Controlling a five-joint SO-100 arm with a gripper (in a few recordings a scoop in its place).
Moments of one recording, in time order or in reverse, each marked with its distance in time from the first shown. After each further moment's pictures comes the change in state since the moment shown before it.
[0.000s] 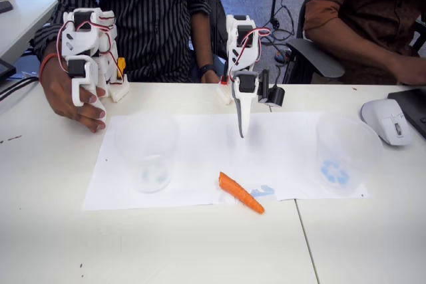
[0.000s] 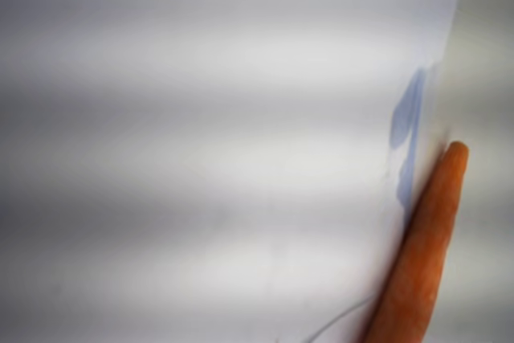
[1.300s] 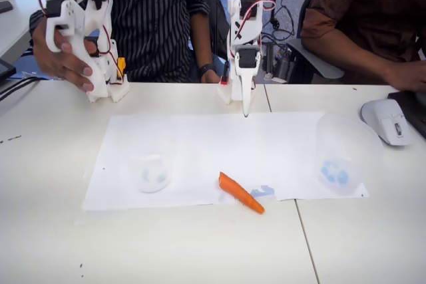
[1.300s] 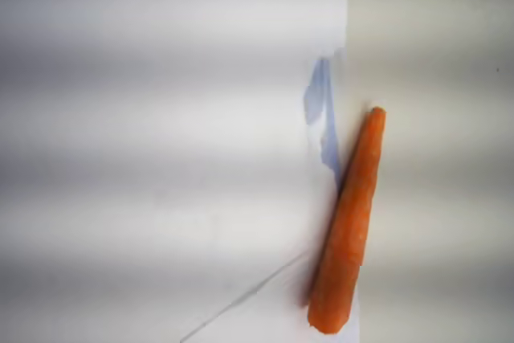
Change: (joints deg) arm -0.5 -24.8 -33.9 7.3 14.1
